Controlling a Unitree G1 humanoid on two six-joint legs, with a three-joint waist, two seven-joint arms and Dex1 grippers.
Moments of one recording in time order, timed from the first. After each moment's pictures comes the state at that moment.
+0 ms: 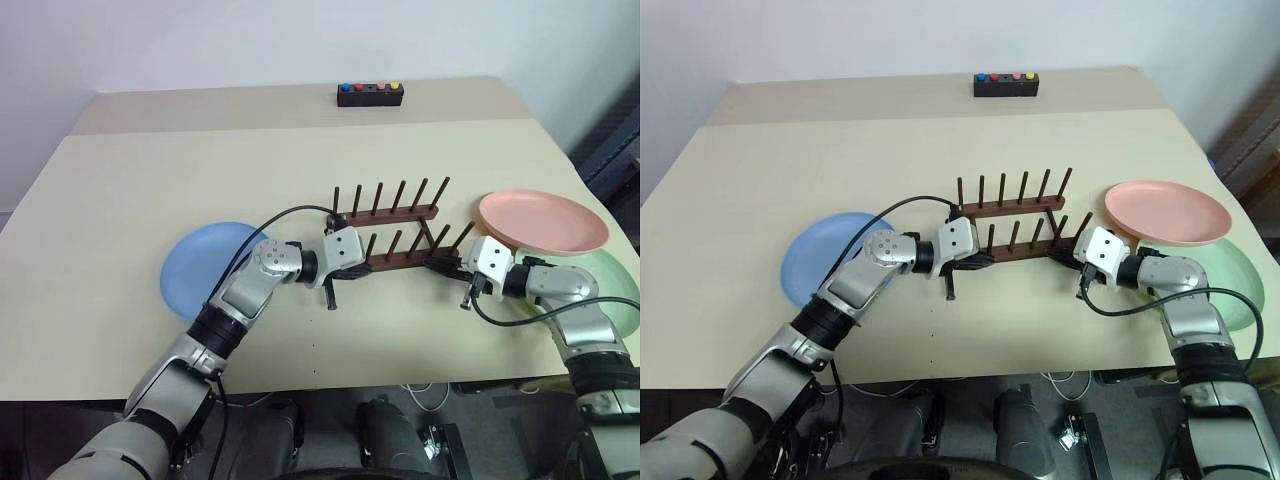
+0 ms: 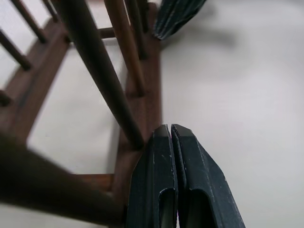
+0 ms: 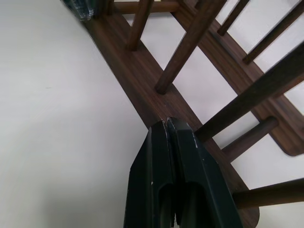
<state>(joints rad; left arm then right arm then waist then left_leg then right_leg) -0.69 0.26 -0.45 0.31 0.01 0.16 -0.87 -0.40 -0.70 0.02 0.49 0.08 -0.34 1.05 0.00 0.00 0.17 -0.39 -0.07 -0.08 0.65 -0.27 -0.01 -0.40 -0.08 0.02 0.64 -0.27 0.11</state>
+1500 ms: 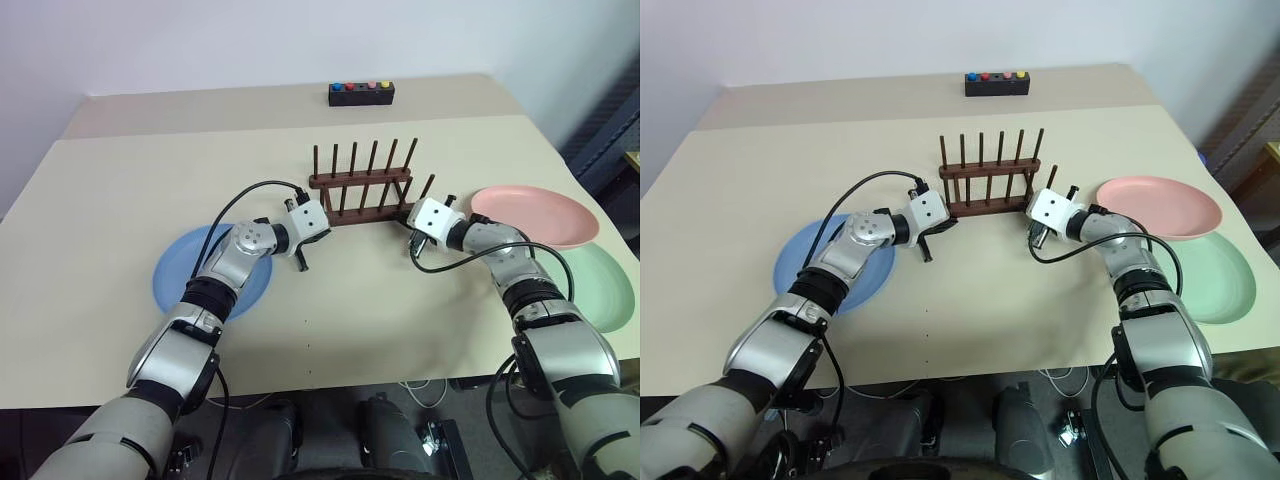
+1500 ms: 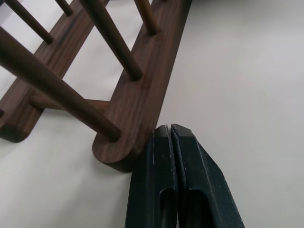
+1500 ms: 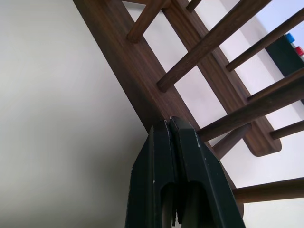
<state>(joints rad) -0.83 0.27 -0.30 0.73 0.09 -0.07 -0.76 -0.86 -0.52 0.14 1.14 -0.17 -0.61 0.76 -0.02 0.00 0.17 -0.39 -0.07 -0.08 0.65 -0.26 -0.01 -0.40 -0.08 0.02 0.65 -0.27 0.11</state>
